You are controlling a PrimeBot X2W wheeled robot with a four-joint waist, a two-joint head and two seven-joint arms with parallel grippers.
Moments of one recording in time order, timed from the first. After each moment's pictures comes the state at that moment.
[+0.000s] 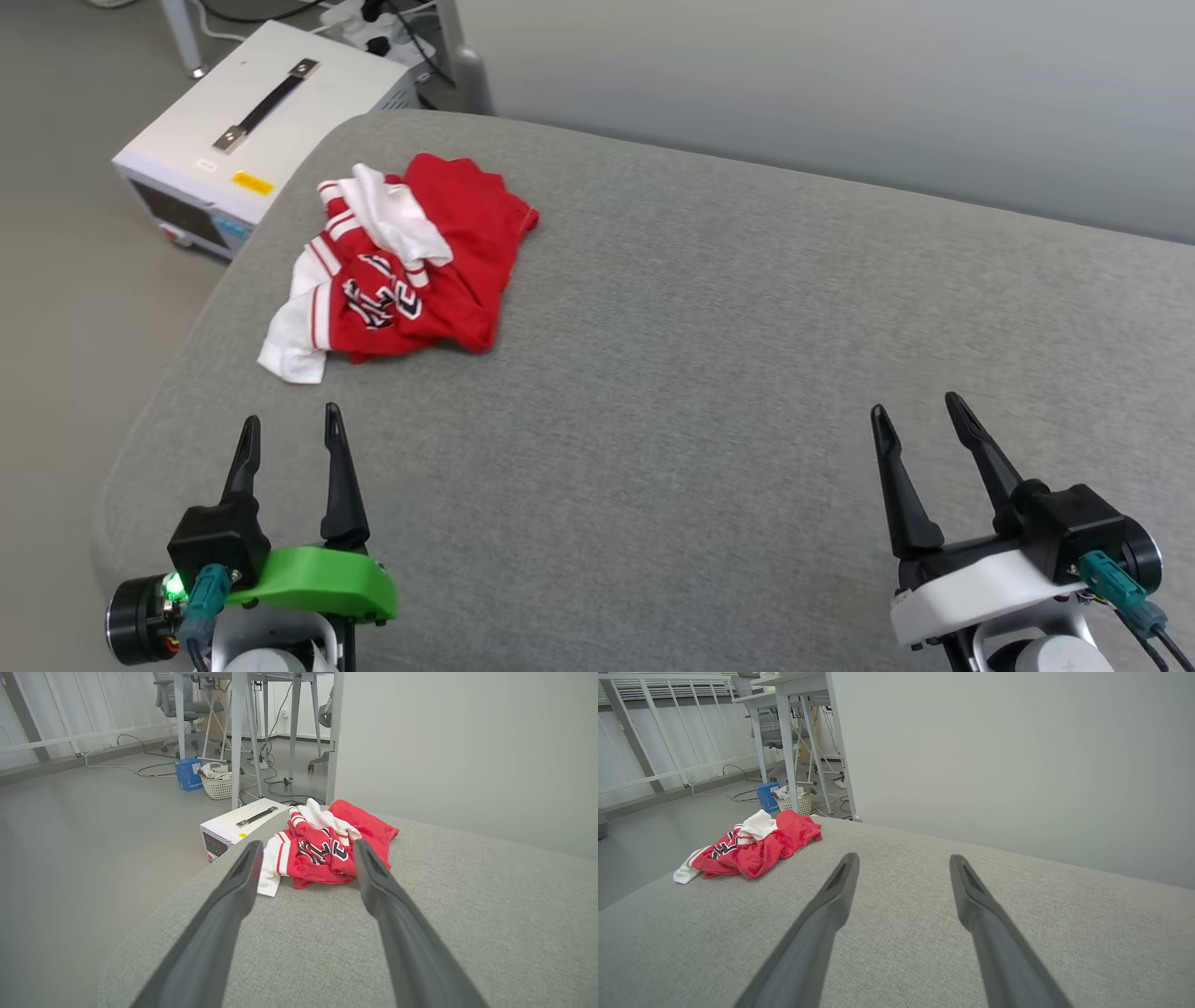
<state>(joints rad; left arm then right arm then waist) 0.00 0.05 0.04 0.03 -0.12 0.05 -0.20 0.02 -0.05 0.08 -0.03 0.12 0.13 -0.20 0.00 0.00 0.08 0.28</state>
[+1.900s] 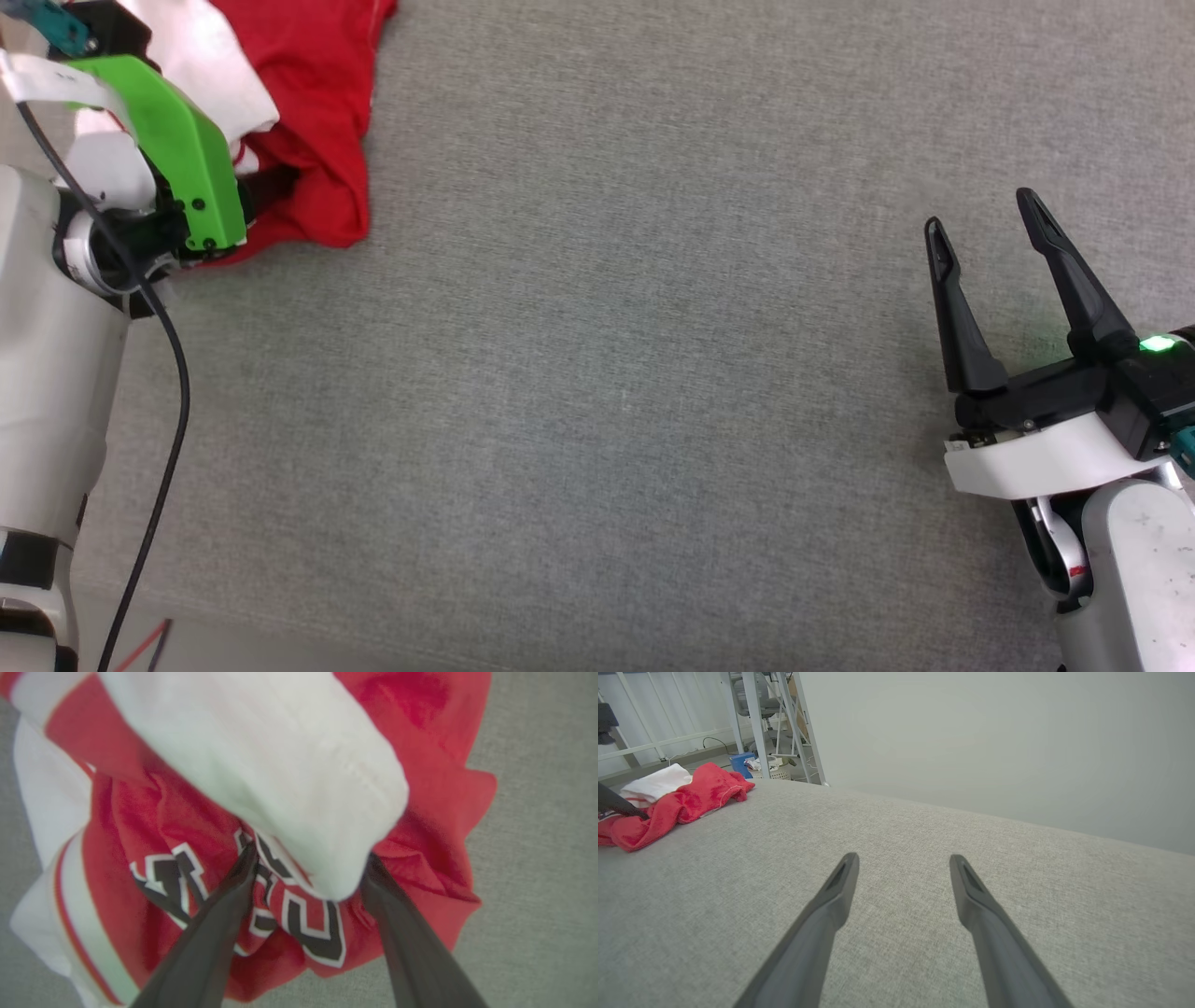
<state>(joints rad) -1.00 0.50 -0.40 0.70 -0.85 -0.13 0.72 -0.24 -0.19 0.11 -0.10 0.10 0.13 -0.26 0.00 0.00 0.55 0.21</state>
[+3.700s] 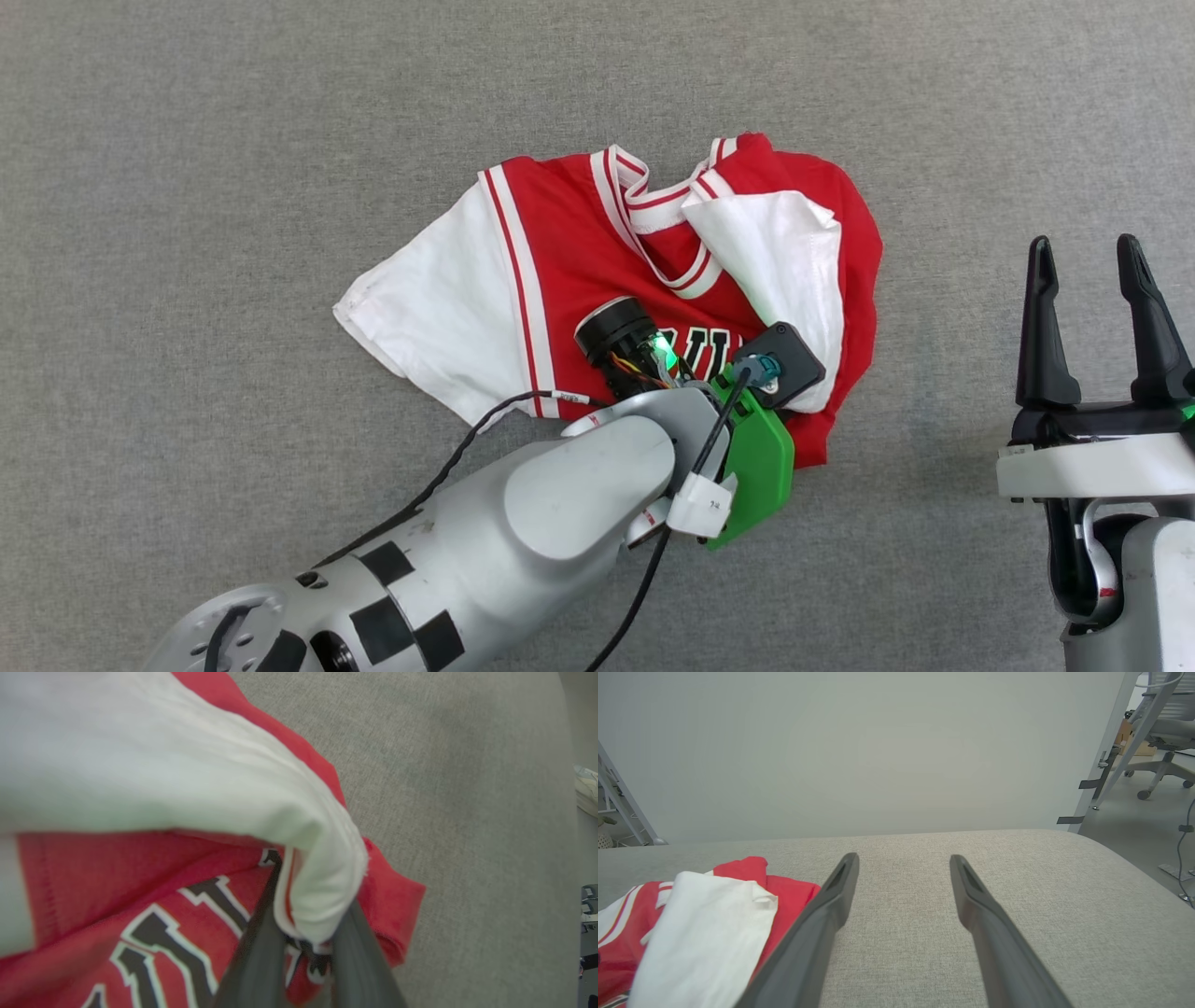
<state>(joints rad) -0.94 0.07 -1.28 0.61 -0.67 -0.13 0.09 -0.17 -0.05 -0.10 -0.08 0.15 0.13 -0.26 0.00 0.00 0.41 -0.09</state>
